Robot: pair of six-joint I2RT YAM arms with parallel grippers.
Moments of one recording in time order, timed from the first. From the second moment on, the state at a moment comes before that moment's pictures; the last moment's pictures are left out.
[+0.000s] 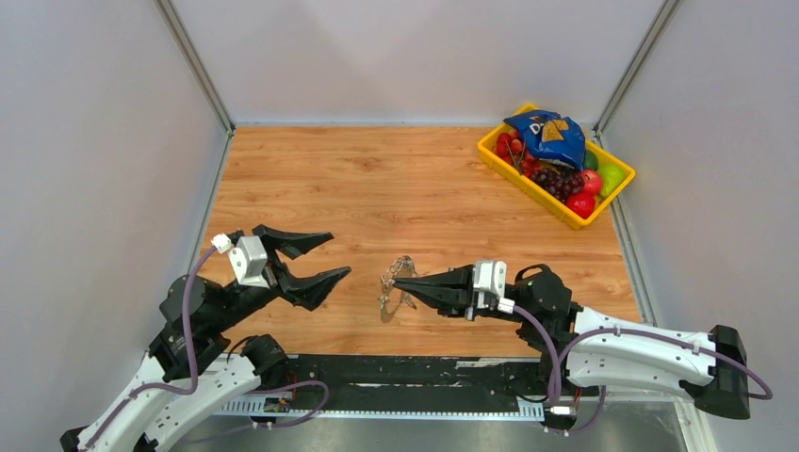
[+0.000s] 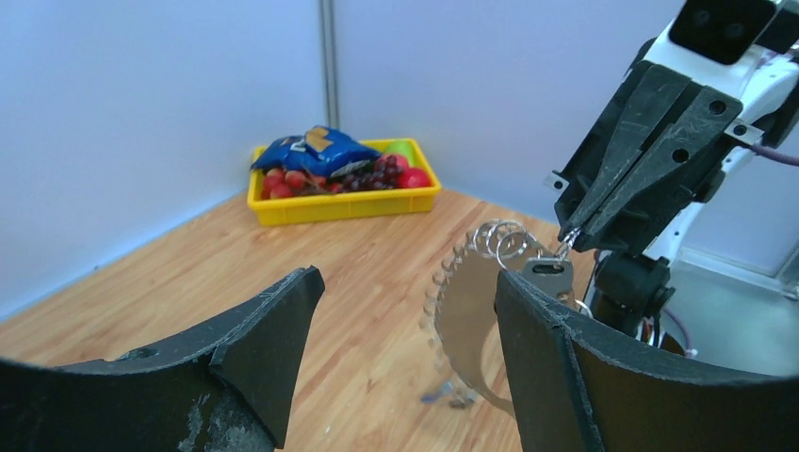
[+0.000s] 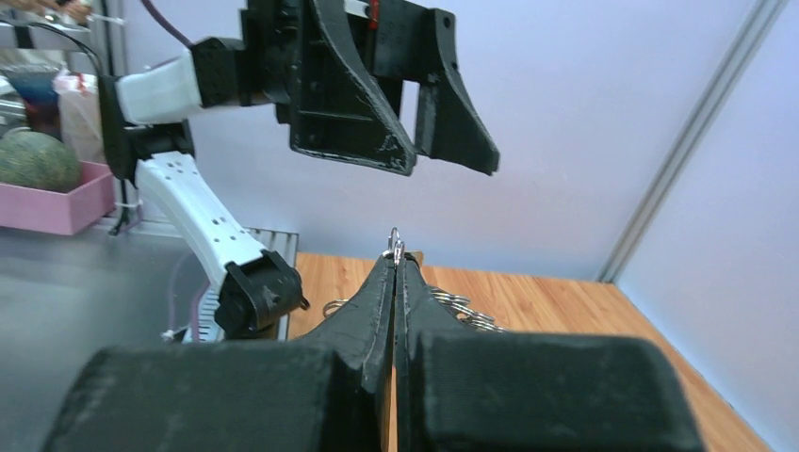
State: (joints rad) left arm -0.80 0.32 0.76 -0.20 0.20 -0.10; right arm 1.24 0.81 0.58 0.63 -0.24 -0.15
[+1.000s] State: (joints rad) left arm -0.80 0.55 0.78 0.18 0.71 -0.21; right arm 1.23 0.83 0.69 0.70 -0.45 -0.01
